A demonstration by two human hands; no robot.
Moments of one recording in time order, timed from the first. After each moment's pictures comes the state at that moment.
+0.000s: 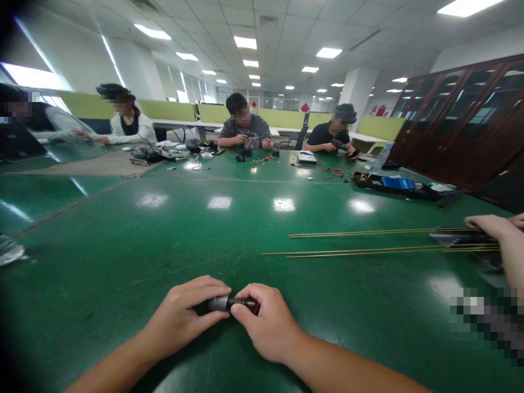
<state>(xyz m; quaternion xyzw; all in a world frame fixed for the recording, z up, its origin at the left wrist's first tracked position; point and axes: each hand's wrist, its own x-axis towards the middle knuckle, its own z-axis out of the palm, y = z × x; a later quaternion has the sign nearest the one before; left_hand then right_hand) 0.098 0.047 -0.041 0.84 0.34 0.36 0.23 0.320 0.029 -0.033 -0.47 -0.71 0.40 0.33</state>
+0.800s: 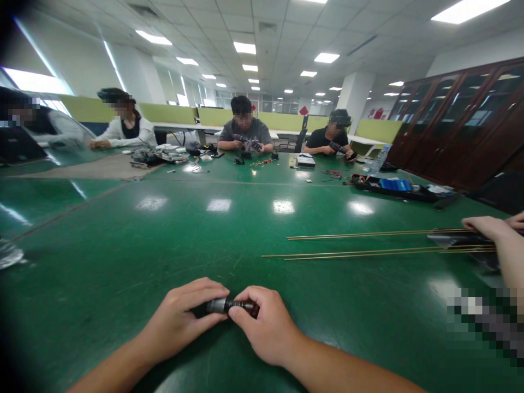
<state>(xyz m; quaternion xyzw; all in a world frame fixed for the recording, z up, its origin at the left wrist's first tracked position) 0.096 0.047 -0.037 0.84 0.33 0.37 0.22 0.320 0.028 -0.033 -0.47 -0.71 0.41 0.34</state>
